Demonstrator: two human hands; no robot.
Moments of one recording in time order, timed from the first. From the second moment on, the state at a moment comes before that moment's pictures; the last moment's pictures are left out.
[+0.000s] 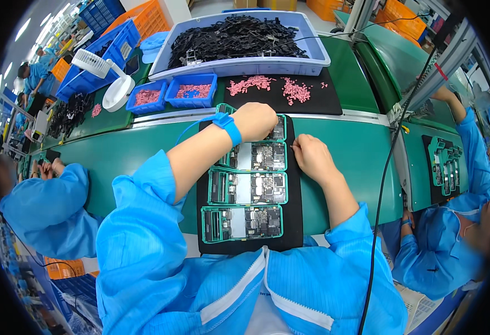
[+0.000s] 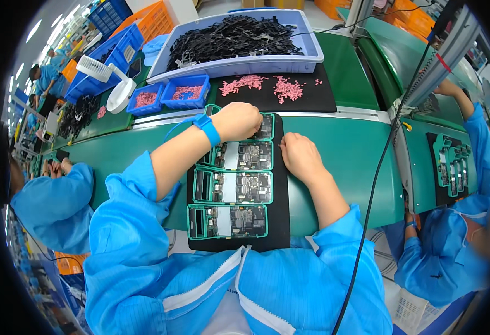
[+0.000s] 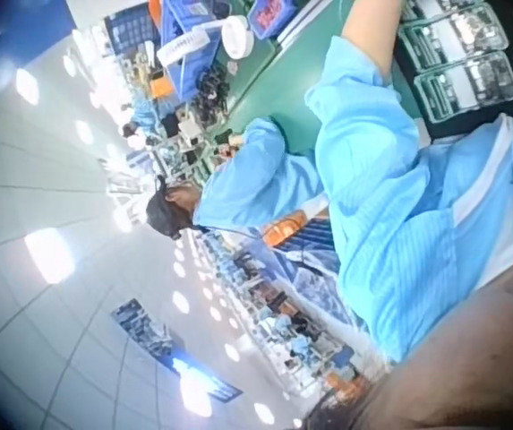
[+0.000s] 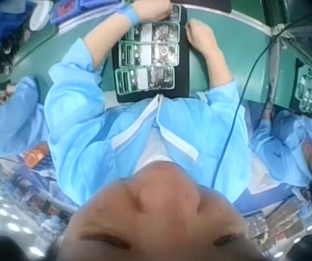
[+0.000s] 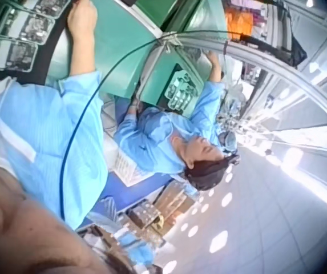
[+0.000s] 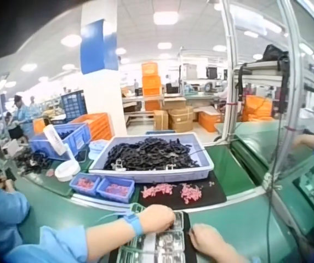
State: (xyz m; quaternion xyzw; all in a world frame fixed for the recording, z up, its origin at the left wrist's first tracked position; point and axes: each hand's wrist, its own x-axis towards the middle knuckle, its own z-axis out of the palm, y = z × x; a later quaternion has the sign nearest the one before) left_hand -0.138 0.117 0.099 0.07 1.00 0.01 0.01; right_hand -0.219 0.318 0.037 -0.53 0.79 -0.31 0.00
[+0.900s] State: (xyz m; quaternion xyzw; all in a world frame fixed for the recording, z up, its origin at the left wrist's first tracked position) left_hand -0.097 0.106 0.083 0.08 0.99 0.10 -0.06; right_hand -0.193 0.301 0.078 -0.66 0.68 -0.30 0.09
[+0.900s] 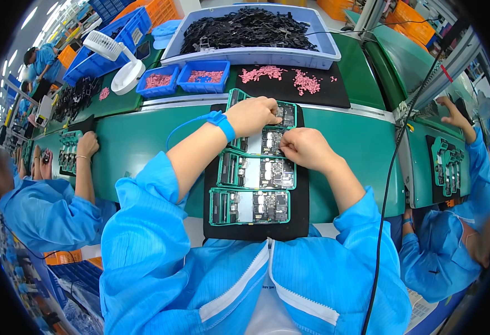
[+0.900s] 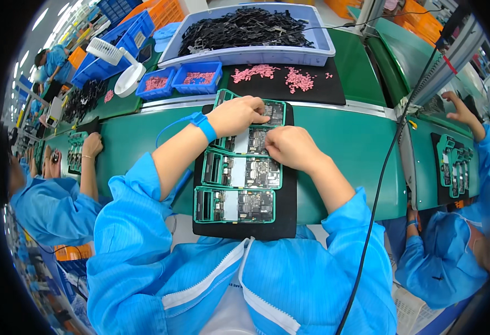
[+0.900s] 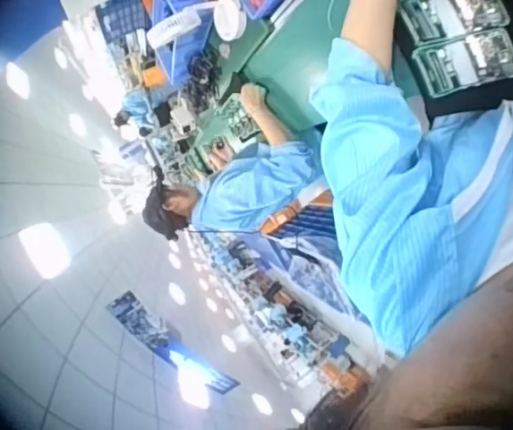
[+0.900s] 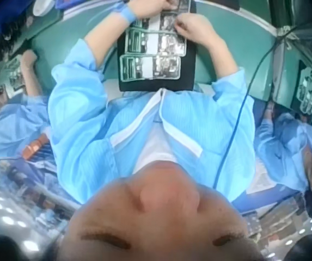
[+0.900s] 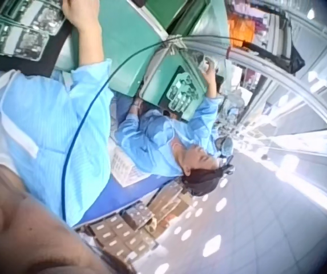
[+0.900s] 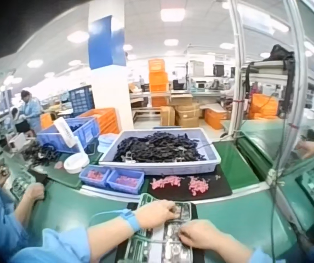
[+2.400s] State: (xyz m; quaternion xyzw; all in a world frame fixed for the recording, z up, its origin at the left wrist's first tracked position) left_hand -0.228 0.076 0.081 0.05 0.98 0.19 -0.03; right_hand -0.188 0.330 0.055 -0.67 0.68 -0.30 -0.02
